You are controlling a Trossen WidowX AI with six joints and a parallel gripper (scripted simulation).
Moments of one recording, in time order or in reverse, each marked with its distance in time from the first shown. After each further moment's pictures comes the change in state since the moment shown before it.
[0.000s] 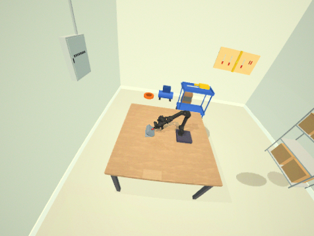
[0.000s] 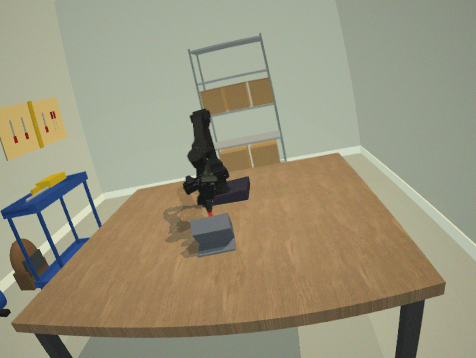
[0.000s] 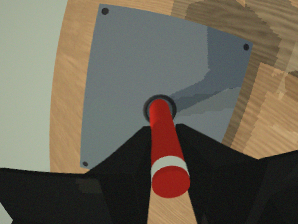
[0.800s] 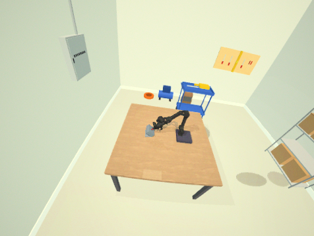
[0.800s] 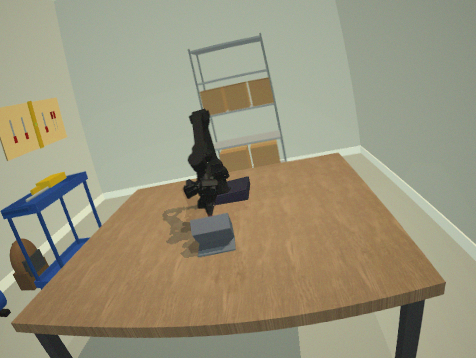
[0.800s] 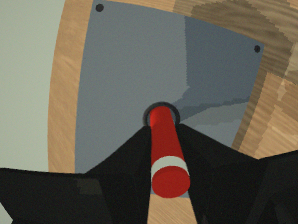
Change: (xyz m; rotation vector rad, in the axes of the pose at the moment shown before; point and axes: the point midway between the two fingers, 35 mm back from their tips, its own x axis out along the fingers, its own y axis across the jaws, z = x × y) arm 0.015 0.000 0.000 0.000 0.000 0.001
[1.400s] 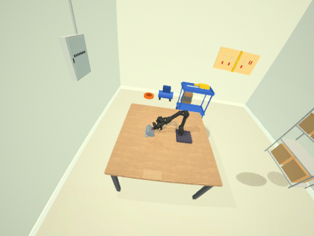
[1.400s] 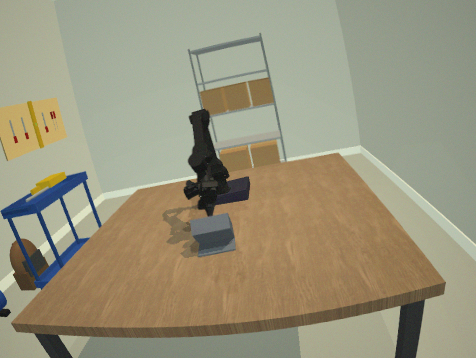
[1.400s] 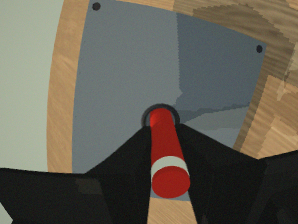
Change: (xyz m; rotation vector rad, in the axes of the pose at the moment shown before) arm 0.004 -0.001 0.000 0.000 0.001 -0.002
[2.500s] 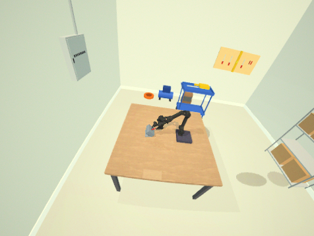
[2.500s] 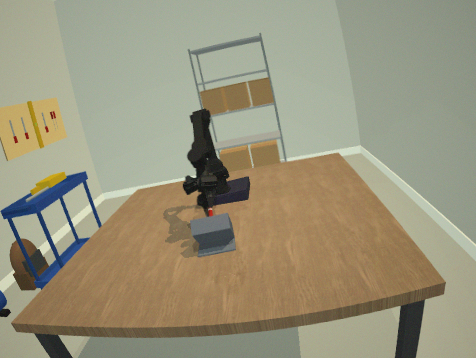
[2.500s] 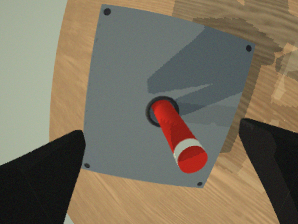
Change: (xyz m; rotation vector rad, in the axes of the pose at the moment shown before) arm -0.018 0.003 0.001 0.000 0.001 -0.003
